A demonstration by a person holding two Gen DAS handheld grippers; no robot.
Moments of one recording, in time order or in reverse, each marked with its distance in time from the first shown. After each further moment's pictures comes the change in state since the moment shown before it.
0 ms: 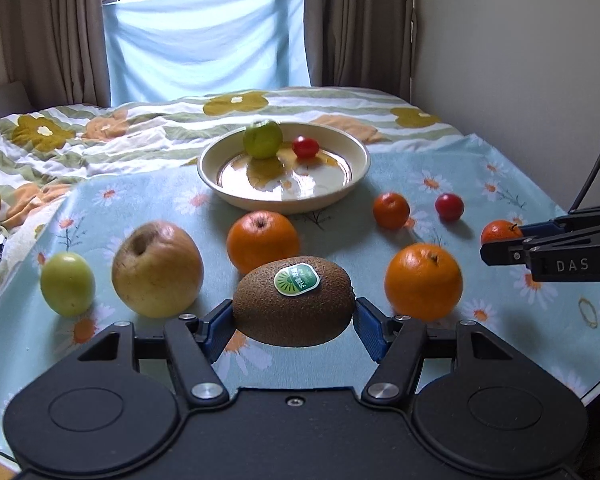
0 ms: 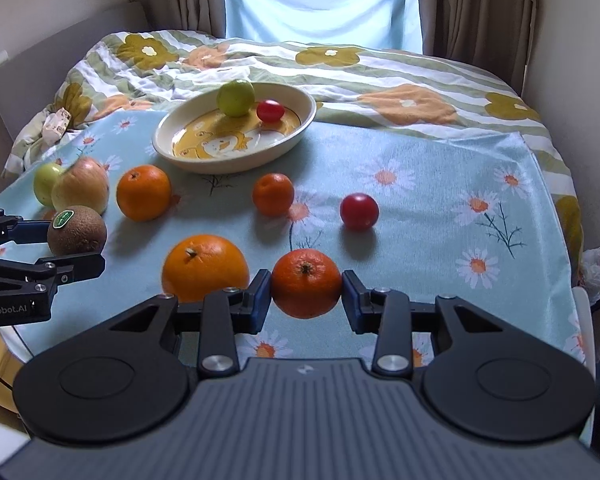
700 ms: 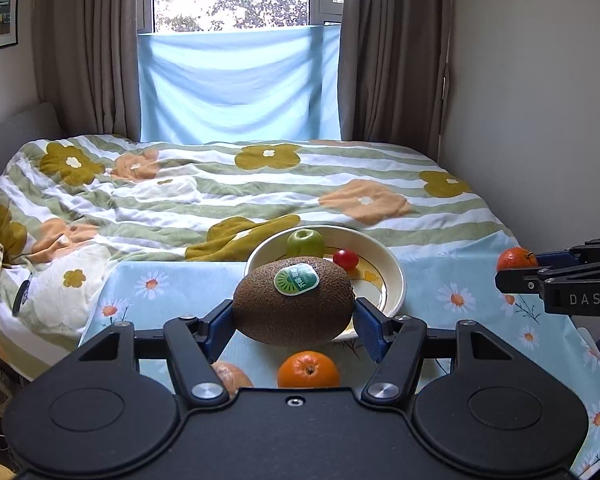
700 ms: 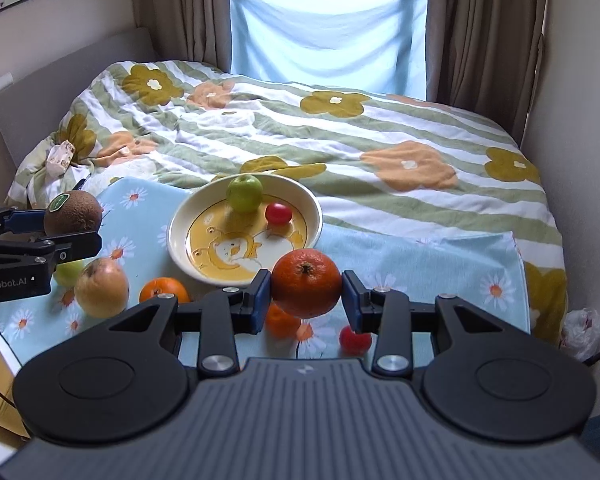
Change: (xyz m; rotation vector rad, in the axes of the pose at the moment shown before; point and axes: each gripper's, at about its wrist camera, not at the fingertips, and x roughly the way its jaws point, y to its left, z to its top) left arm -0.015 0.036 0.099 -0.066 -0.097 0.046; right arm -0.028 0.013 0.107 -0.038 -0.064 -0.016
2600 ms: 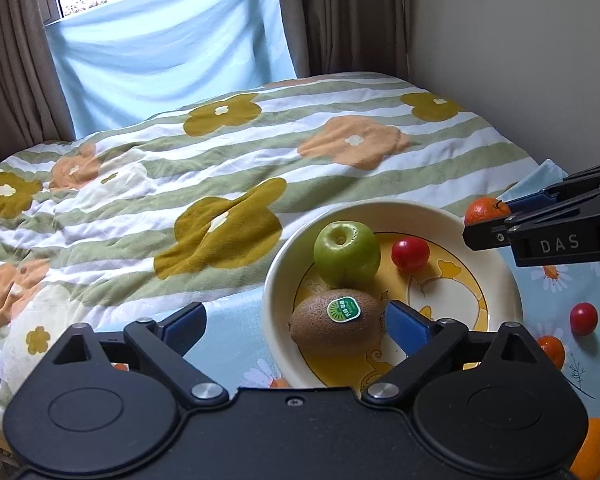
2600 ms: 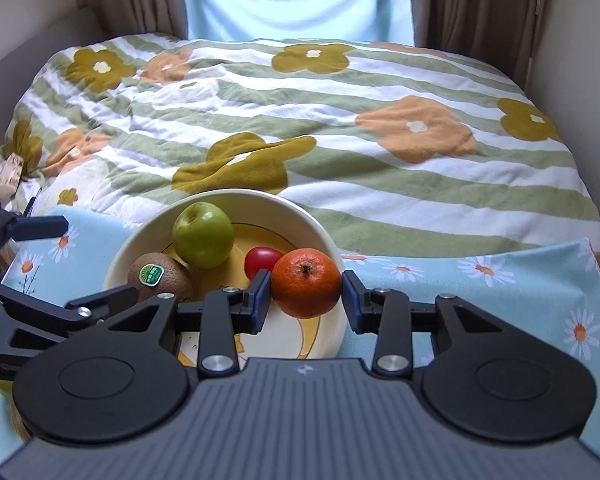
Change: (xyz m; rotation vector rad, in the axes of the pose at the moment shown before) left arm 0.161 0.039 0.042 0.238 0.173 -0.082; right arm 0.180 0.010 0.065 0.104 0.148 -0.043
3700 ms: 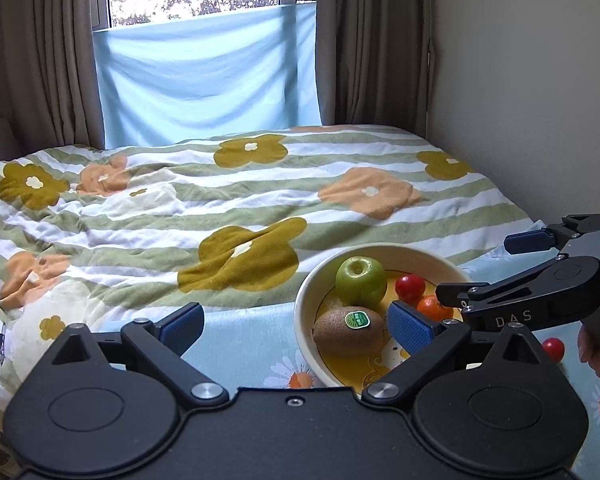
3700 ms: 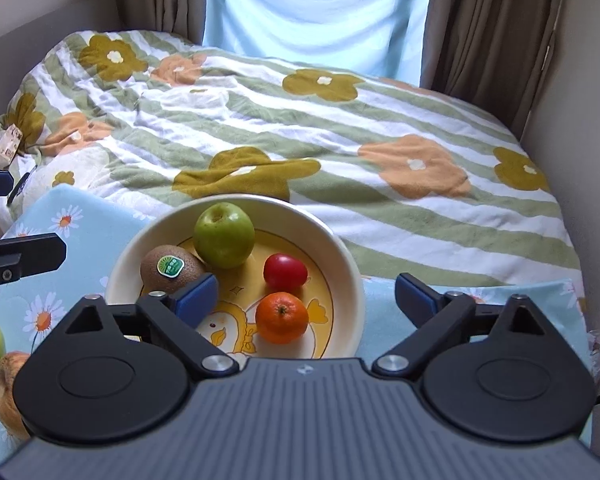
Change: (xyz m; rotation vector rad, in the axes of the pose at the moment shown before) left arm -0.065 0.022 -0.017 -0.122 -0.146 0.008; right arm -0.021 0.036 -0.014 -0.113 -0.097 -0.078
